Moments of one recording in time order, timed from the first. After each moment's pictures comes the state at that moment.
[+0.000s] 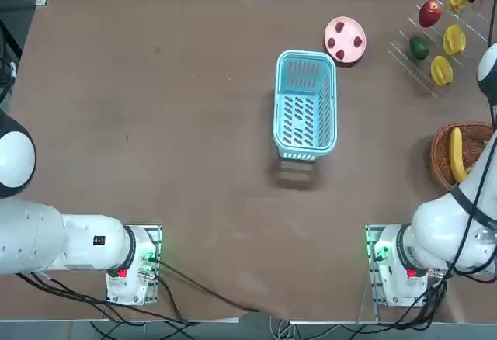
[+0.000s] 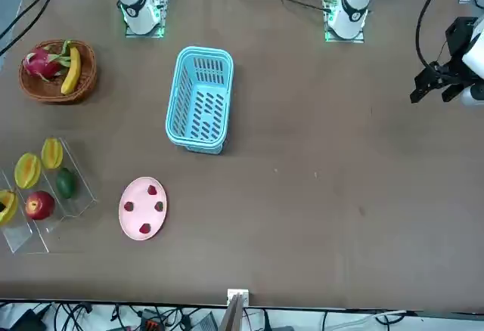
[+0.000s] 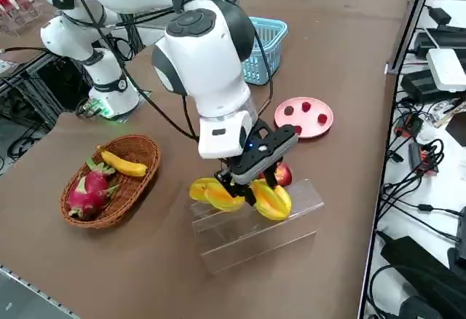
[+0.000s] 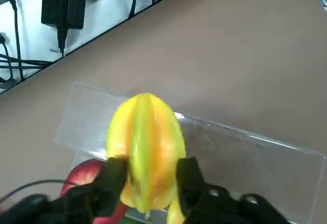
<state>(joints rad) -0.27 0.70 -0.21 -1.23 0.23 2.15 0.01</state>
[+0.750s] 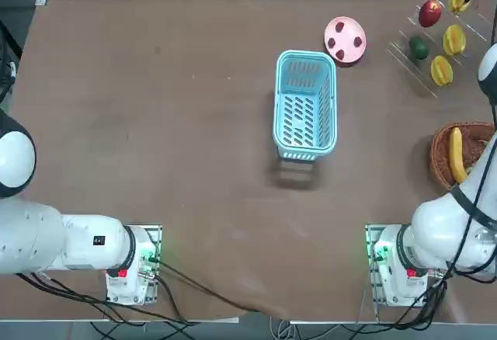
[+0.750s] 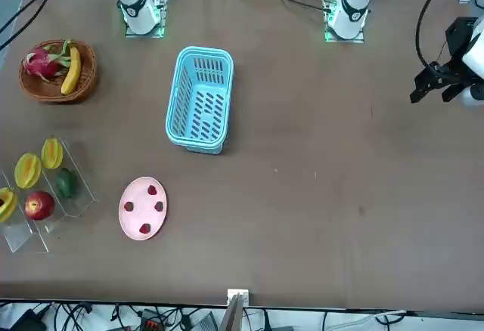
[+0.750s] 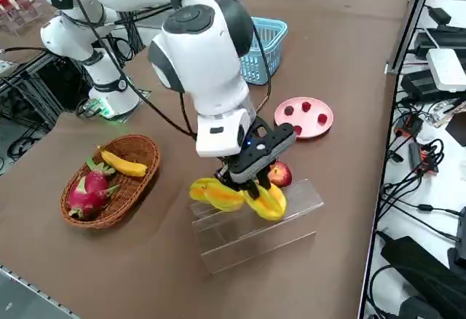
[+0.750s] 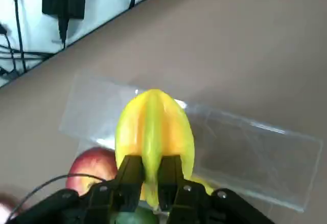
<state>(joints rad) -0.27 0.69 -0.21 -1.20 0.24 2.05 0.01</state>
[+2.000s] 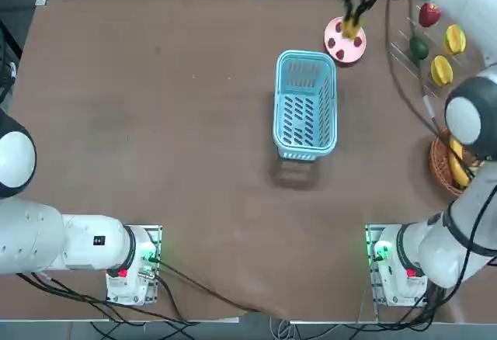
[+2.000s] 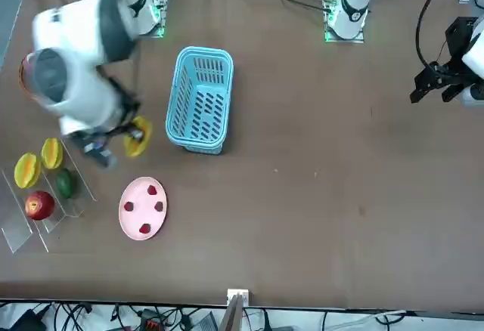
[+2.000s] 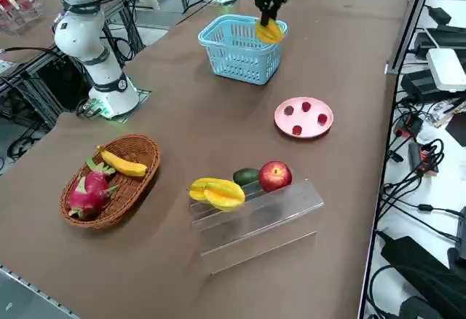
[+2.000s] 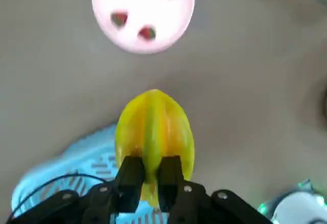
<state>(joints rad) 0.56 0.33 -0.19 -1.46 0.06 1.59 0.88</state>
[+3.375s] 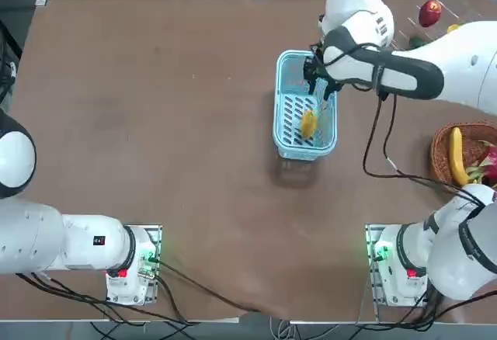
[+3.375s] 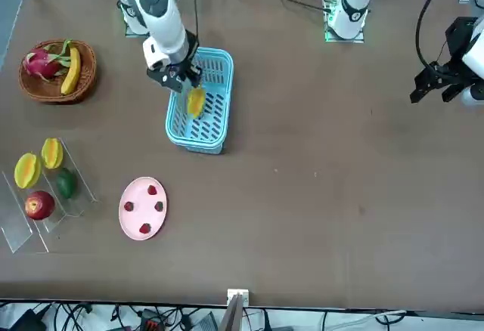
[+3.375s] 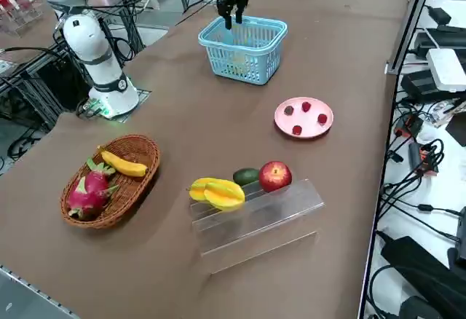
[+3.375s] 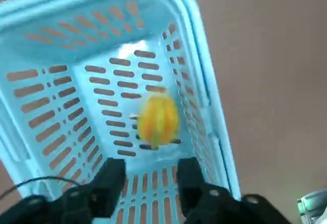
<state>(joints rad) 0.85 0.00 -0.22 -2.11 0.07 2.04 1.00</state>
